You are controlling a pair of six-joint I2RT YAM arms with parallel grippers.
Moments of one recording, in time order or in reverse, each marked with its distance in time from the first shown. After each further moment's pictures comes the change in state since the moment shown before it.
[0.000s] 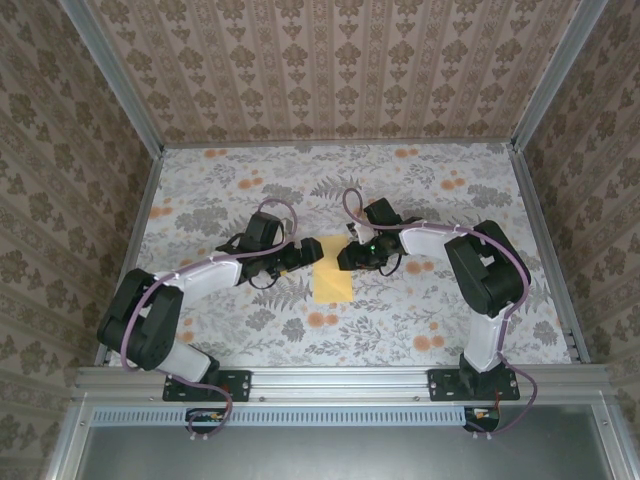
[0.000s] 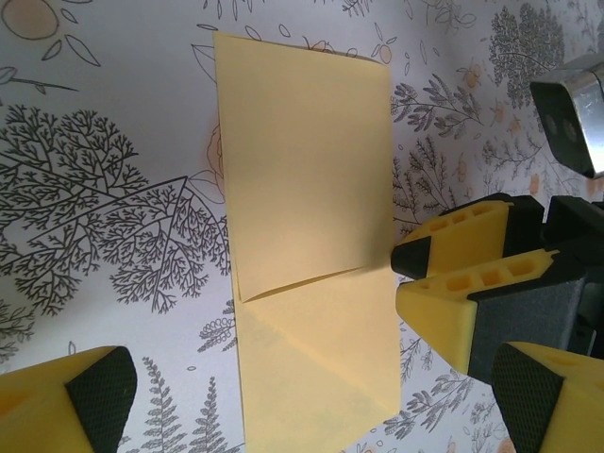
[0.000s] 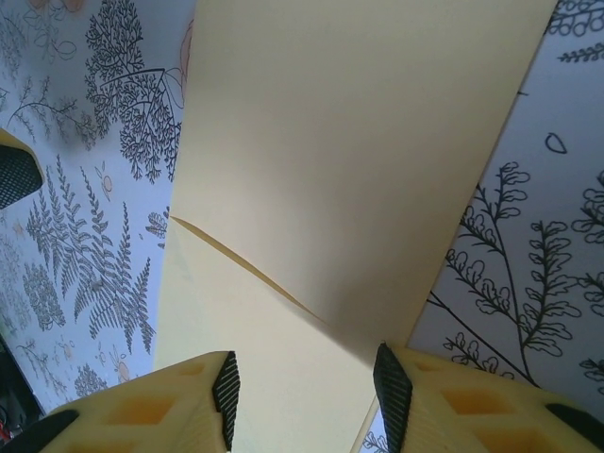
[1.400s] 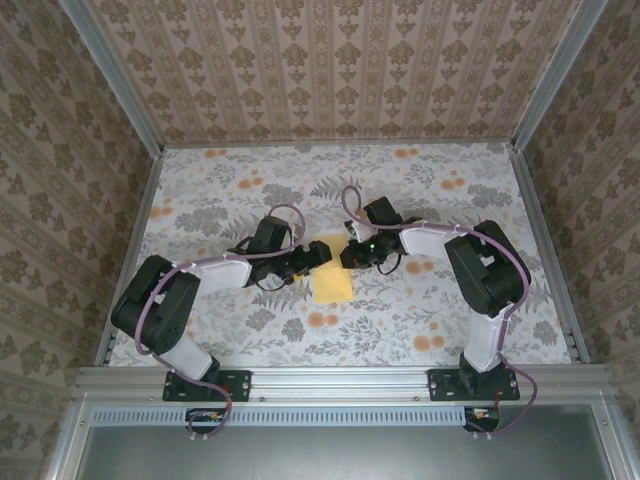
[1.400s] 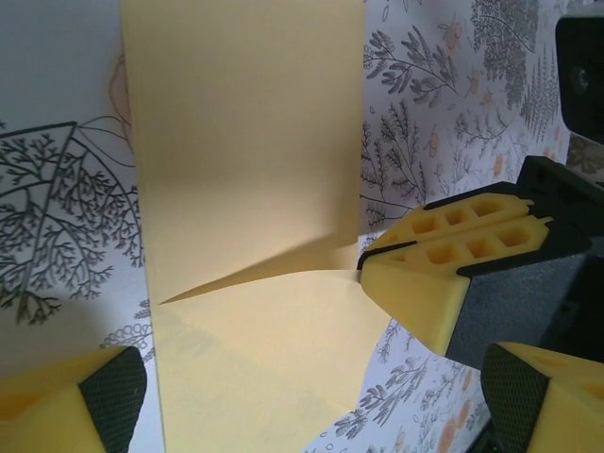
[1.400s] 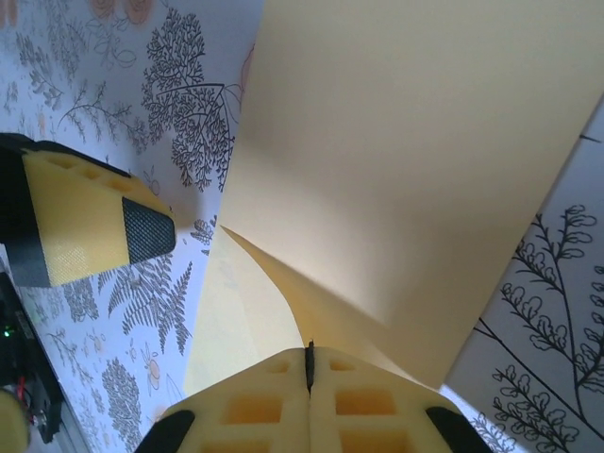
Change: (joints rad) left arm -0.034 0.105 -0.021 0.162 0.114 -0.135; right arm -0.006 0.000 -0.002 0.049 -0.058 -0.018
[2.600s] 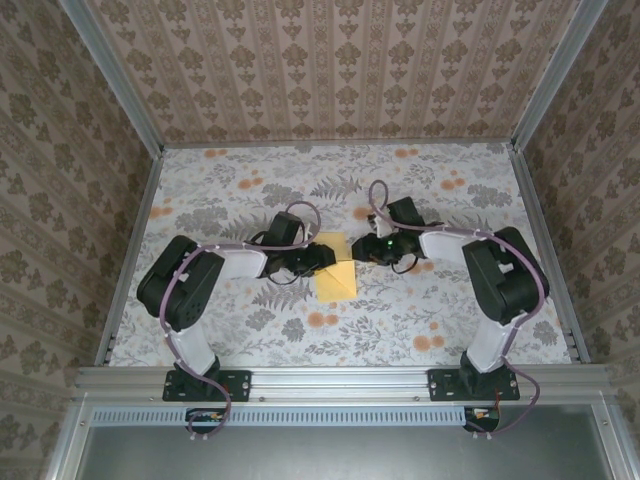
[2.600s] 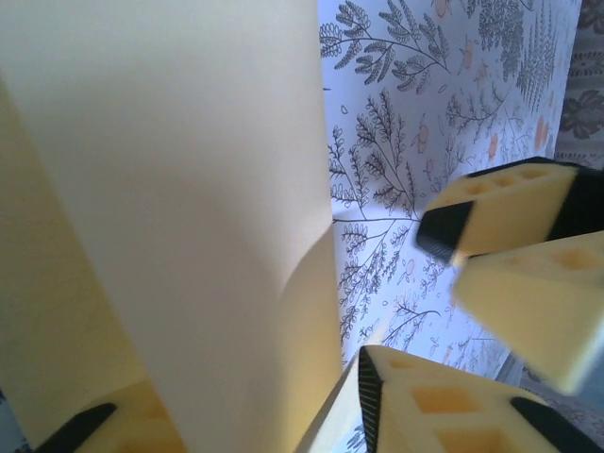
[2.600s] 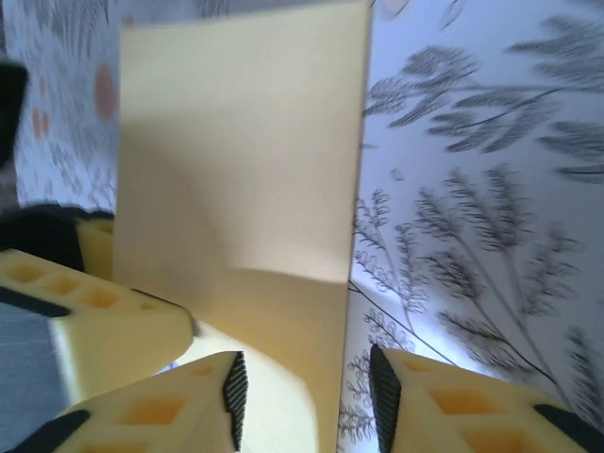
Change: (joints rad) left arm -0.024 0.182 0.108 0.062 0.087 0.035; right arm -0.119 -0.127 -0.142 0.120 0.004 0.157
